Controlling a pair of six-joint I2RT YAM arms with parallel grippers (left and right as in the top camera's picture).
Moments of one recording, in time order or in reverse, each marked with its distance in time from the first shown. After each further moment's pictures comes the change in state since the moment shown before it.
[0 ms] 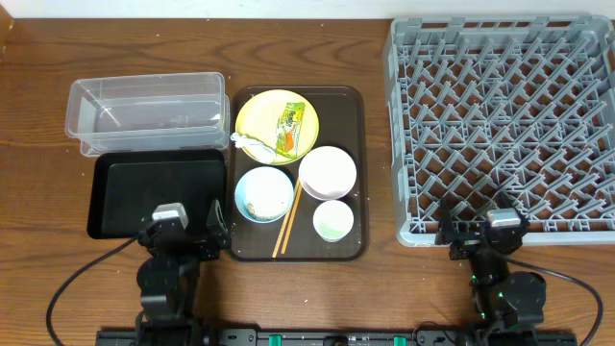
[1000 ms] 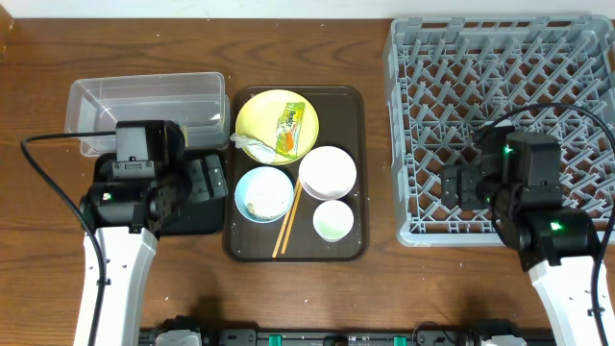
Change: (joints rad) left arm 0.000 1.026 0.948 -0.643 0.114 -0.012; right arm 0.000 1.025 0.900 -0.669 -0.019 0.016
